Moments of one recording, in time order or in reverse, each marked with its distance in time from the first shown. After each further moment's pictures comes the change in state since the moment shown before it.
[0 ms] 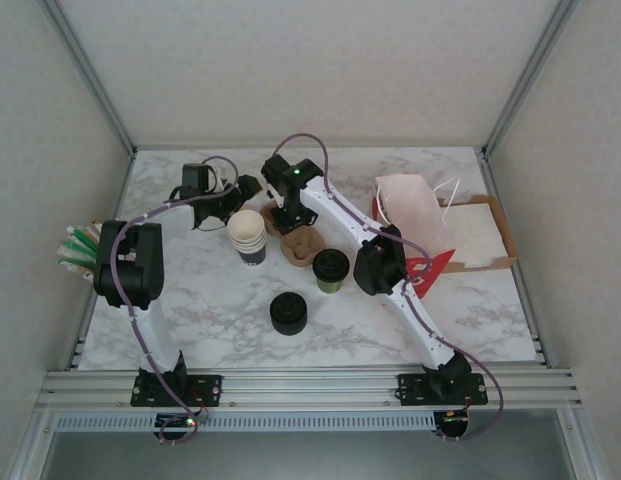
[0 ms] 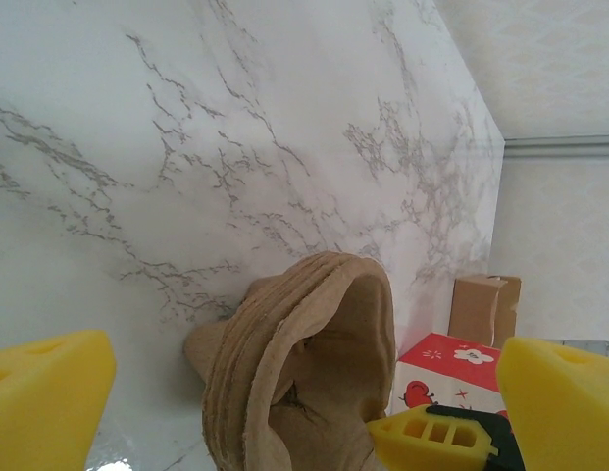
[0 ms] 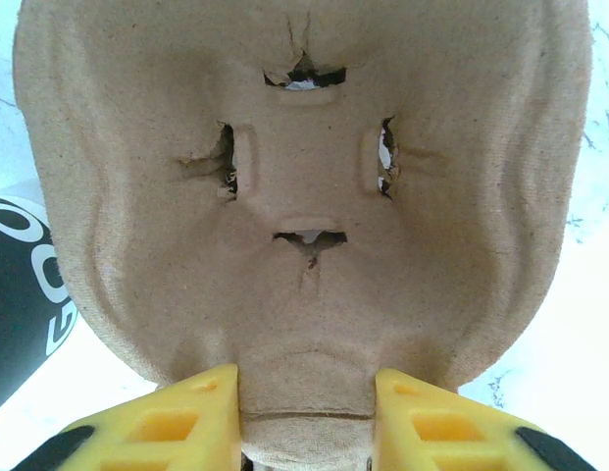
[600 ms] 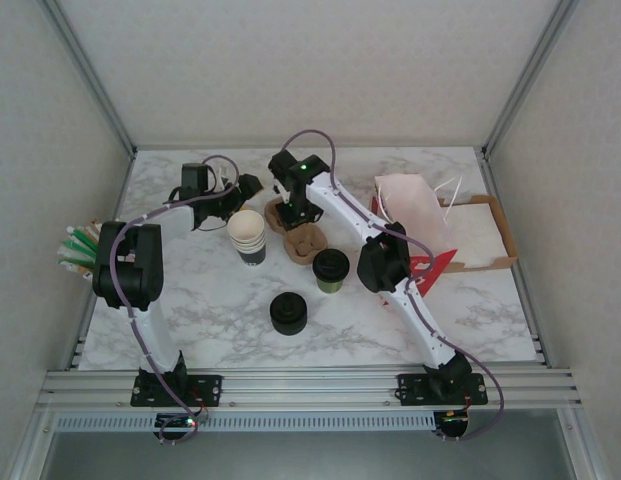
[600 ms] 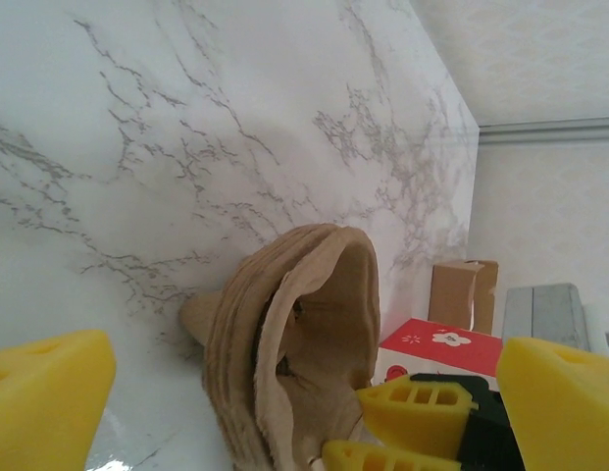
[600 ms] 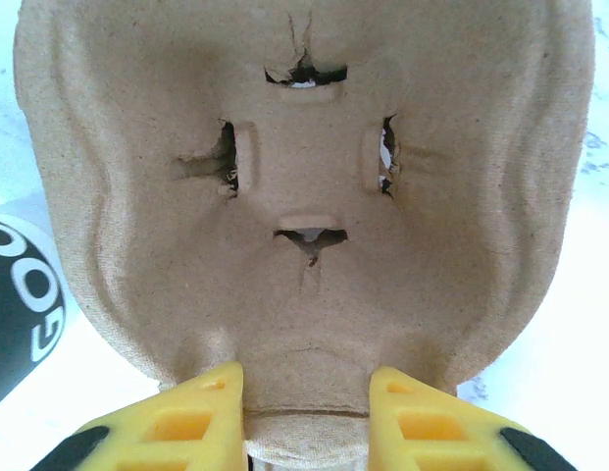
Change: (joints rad) left arm 0.000 -0.010 -0.013 0.037 0.049 -0.012; right arm -0.041 -0.015 -0.018 0.005 -0.035 0.038
